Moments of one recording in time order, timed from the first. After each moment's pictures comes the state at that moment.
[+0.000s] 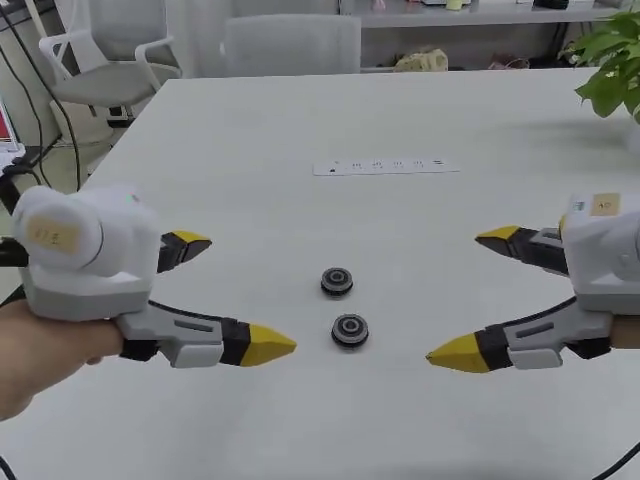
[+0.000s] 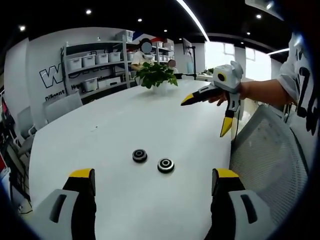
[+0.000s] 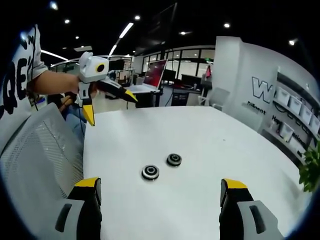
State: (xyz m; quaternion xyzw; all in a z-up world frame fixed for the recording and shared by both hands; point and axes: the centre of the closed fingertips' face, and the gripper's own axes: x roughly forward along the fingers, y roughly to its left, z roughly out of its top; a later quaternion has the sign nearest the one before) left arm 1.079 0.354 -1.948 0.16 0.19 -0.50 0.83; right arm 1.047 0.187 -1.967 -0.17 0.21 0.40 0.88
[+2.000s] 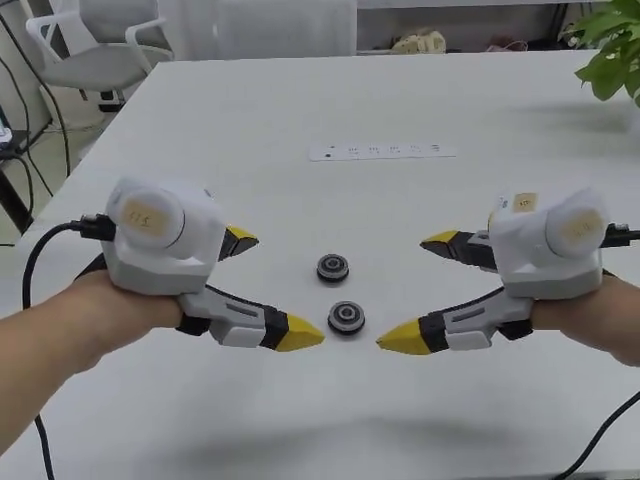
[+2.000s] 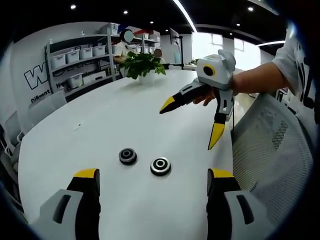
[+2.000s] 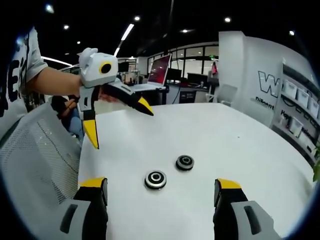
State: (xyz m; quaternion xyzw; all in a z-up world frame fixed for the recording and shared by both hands) left arm 1.092 0.314 -1.986 0.20 0.22 -0.55 0.78; right arm 1.076 0.219 -2.003 -0.14 0.22 0.43 0.87
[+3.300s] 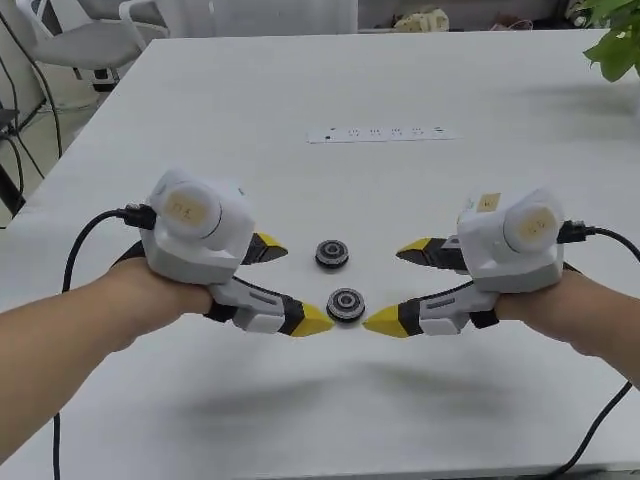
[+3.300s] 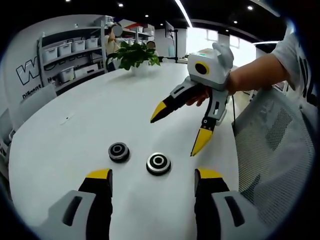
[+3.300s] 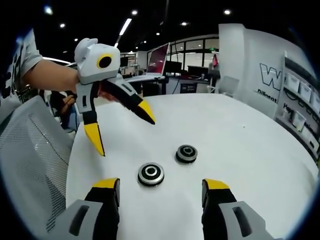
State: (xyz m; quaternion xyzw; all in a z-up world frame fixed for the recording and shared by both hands) left arm 1.098 0.292 -2.021 0.20 0.24 -0.57 0.75; right arm 1.094 0.227 -2.042 -0.14 0.25 0.43 0.86
